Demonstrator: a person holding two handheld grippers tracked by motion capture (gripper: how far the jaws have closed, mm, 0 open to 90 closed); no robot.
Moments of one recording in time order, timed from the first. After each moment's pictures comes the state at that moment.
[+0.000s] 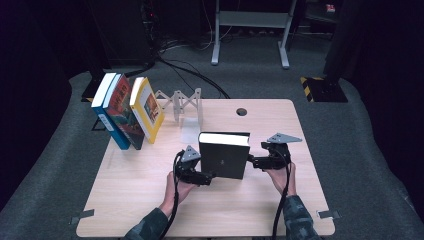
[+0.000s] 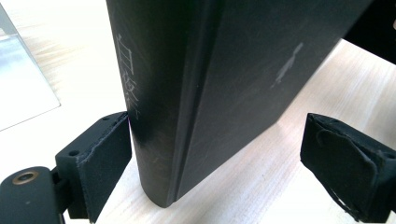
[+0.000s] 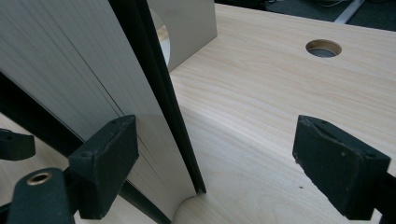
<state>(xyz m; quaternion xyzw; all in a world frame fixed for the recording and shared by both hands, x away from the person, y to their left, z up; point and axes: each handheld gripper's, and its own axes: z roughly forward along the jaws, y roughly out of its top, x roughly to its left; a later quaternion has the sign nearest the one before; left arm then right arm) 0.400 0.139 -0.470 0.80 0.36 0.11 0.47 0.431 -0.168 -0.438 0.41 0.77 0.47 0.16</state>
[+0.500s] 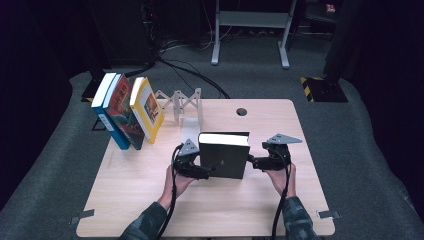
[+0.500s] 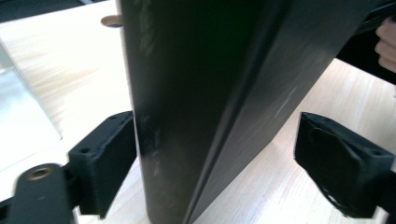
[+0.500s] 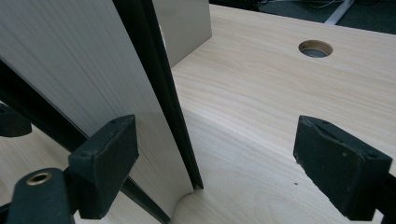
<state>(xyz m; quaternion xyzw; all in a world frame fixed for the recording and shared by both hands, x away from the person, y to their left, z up) 0.415 0.140 -0.457 0.80 0.33 0.12 0.49 0.426 -0.165 -0.436 0.42 0.76 0.46 0.17</state>
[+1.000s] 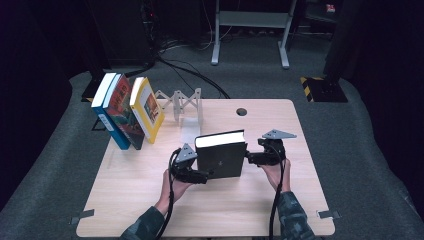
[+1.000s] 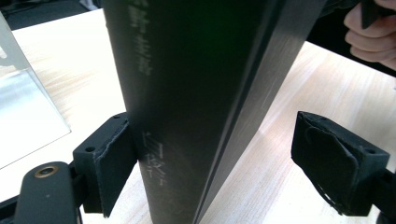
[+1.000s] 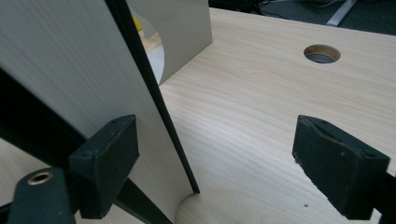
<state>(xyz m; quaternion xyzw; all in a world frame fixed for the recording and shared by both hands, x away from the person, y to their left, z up) 0.401 0.152 -0.456 0.79 0.32 0.13 0.50 0.444 -0.156 -0.439 0.43 0.76 0.47 0.16</state>
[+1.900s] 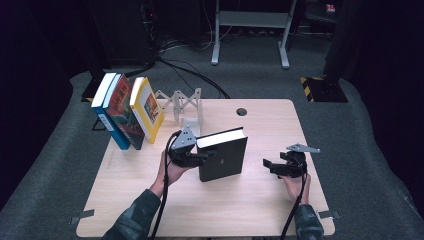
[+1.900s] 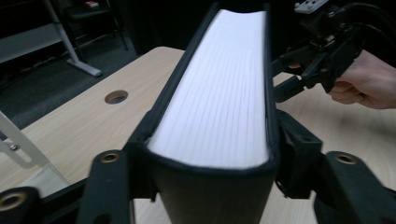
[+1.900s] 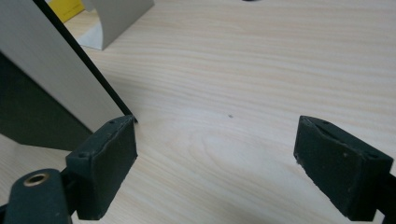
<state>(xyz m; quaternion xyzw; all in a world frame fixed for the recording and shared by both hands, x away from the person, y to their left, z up) 0.417 0.152 -0.395 0.81 0.20 0.17 0.53 0.423 -0.230 -0.484 0.51 0.72 0.44 0.16</state>
